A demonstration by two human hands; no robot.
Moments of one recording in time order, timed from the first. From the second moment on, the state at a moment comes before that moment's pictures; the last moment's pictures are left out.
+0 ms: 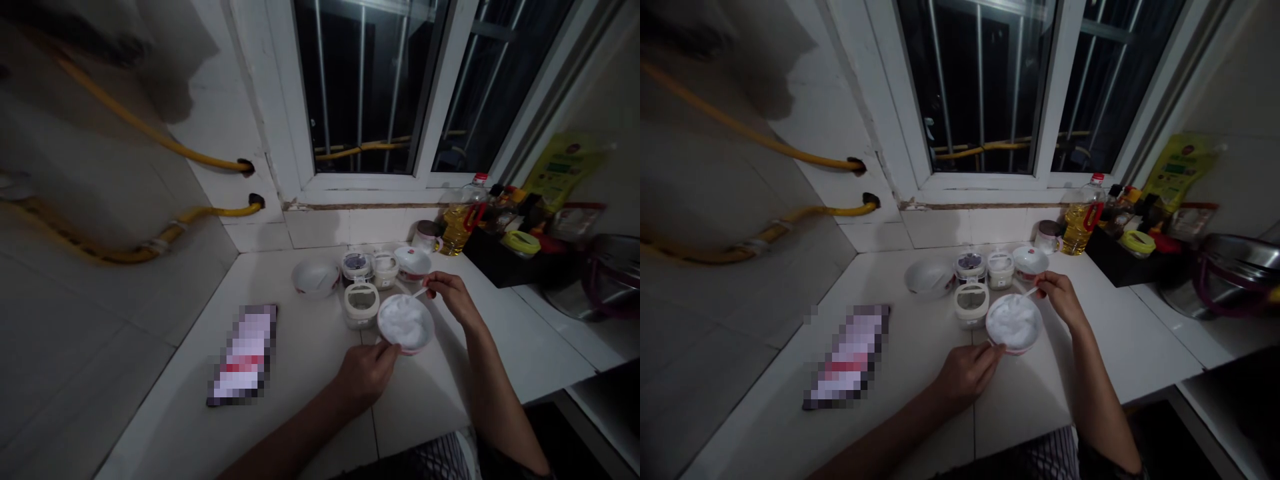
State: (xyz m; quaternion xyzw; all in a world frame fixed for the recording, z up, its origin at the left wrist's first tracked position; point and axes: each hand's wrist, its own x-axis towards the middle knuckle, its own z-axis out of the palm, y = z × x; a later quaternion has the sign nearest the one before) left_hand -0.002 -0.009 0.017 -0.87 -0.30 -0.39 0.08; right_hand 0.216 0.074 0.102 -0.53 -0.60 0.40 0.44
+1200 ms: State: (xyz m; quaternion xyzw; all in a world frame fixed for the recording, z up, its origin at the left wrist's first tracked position) left_hand -0.001 -0.009 0.018 -0.87 -0.30 -0.39 0.08; right_hand 0.179 0.068 0.093 -0.46 -0.58 0.43 0.52
